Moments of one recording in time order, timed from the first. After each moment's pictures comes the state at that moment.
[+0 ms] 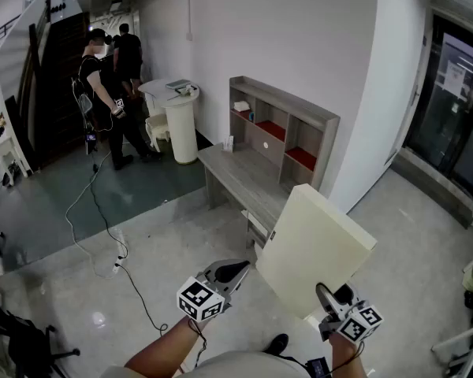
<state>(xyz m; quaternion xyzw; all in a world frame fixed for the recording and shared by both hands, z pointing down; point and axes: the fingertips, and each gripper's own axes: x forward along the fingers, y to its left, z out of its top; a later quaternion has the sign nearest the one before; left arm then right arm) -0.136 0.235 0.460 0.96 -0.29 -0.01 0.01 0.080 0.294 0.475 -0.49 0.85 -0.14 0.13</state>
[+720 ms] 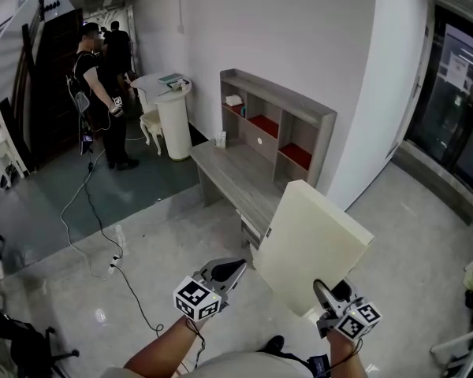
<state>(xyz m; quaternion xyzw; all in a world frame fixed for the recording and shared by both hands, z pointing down) -0.091 0.162 0.474 0.95 -0.30 0.00 0.03 0.125 0.217 0.485 -0.48 0.85 -0.15 0.13</state>
